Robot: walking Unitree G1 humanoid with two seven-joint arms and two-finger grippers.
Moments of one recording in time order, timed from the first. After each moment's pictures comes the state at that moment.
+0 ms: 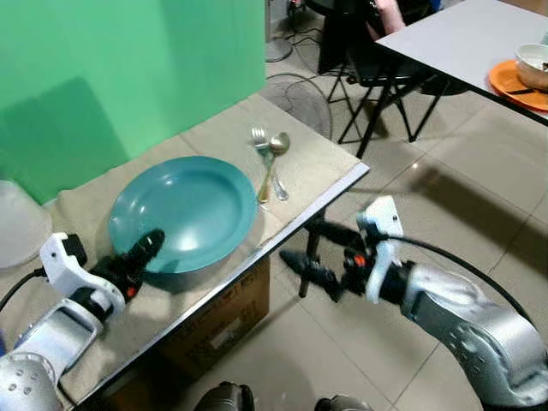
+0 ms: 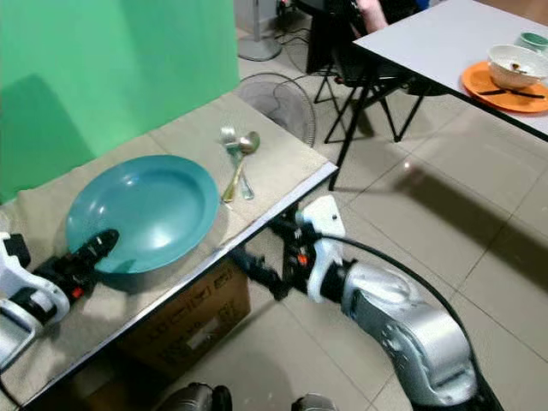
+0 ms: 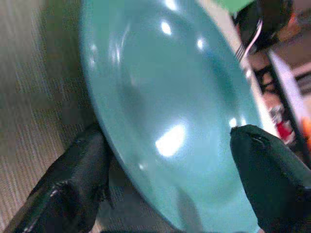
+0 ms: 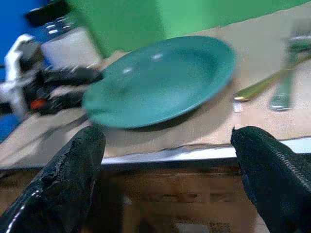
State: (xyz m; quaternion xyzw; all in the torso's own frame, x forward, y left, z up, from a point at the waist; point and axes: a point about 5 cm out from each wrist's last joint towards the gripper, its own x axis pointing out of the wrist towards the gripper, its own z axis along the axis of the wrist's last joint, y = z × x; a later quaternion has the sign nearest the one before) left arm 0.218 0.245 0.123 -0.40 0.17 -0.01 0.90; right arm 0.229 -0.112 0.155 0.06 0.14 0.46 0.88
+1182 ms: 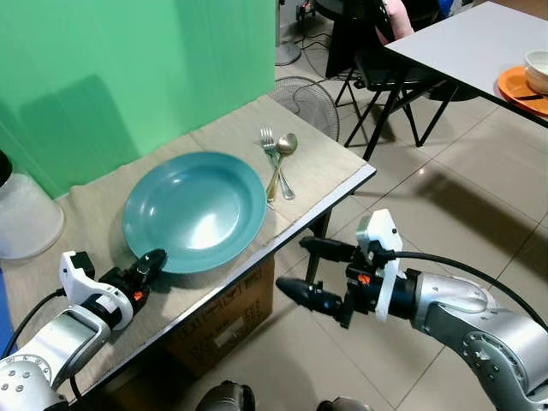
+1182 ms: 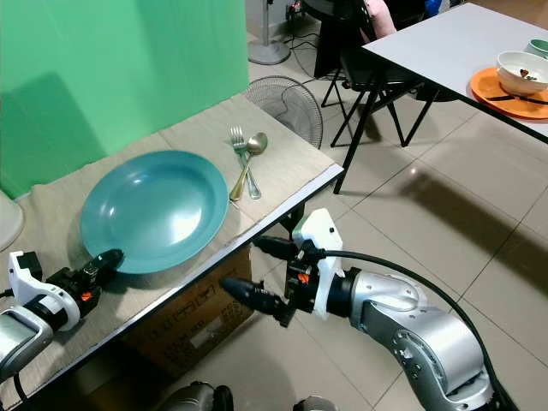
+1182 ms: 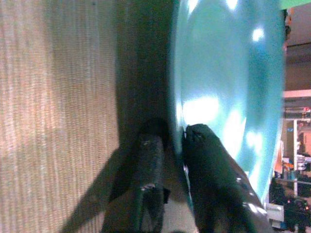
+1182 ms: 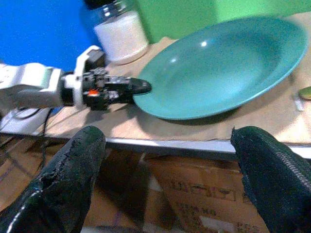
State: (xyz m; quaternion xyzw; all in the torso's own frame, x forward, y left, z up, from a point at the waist) left arm 0.218 0.243 0.093 -0.53 0.24 0.00 0.81; right arm 0.217 -0.113 0.157 0.05 0.15 0.53 0.83
